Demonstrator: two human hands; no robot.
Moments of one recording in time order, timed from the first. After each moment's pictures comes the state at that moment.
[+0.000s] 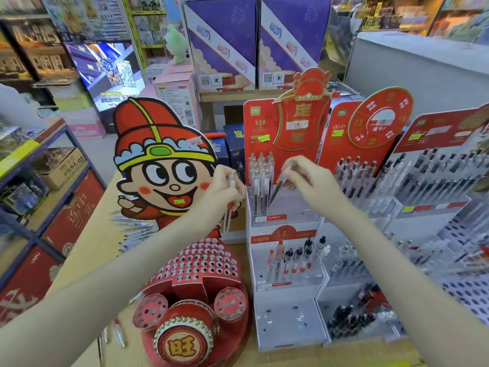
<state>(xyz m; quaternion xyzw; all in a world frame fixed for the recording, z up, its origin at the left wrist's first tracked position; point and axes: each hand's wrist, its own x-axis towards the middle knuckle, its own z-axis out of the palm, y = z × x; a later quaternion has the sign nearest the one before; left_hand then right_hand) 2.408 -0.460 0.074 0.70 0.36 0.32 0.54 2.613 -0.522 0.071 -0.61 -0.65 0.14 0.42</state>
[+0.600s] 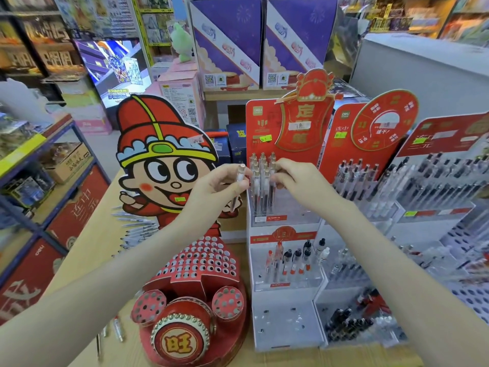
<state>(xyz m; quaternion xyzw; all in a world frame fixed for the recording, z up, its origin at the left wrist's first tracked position) 2.397 -0.478 0.083 0.74 0.29 0.40 0.45 2.602 -0.502 0.084 -0.63 -0.69 0.13 0.31</state>
